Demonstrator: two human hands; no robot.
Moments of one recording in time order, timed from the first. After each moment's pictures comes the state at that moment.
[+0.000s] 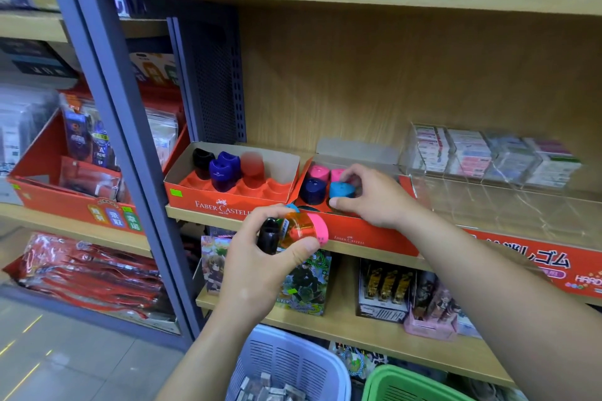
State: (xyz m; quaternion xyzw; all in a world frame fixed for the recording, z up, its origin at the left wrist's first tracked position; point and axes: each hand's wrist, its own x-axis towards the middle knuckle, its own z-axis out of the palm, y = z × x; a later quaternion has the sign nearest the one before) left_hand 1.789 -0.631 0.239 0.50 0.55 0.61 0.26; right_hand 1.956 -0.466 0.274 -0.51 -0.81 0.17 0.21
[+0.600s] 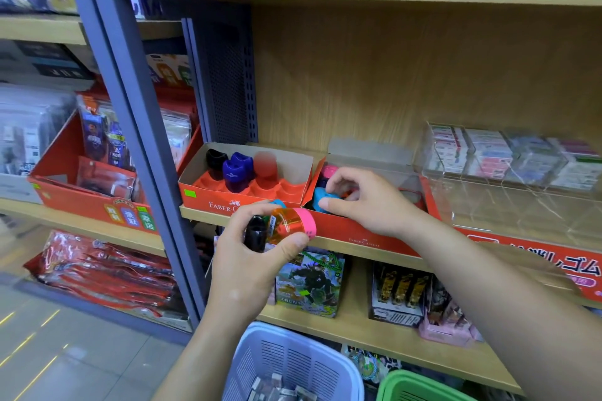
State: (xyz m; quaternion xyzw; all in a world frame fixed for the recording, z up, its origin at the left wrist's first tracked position) left_hand 1.767 -0.639 0.246 0.46 0.57 0.63 0.24; right_hand 1.932 -0.487 0.278 -0.40 -0.84 0.25 0.28
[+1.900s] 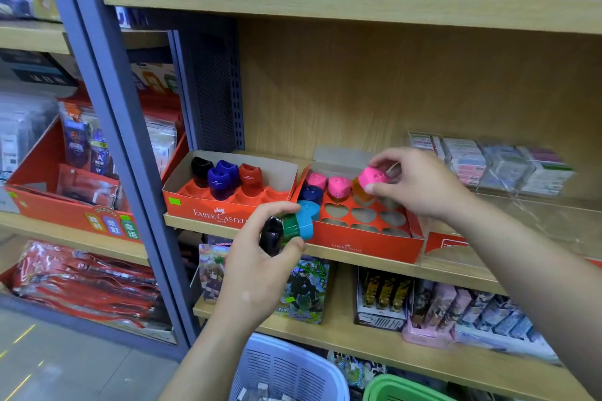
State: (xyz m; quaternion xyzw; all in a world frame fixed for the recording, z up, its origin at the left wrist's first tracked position) left_hand 1.787 -0.627 0.249 0.54 0.55 0.60 0.24; right_hand 2.002 -0.478 0.328 -0.50 -0.83 0.06 0.24
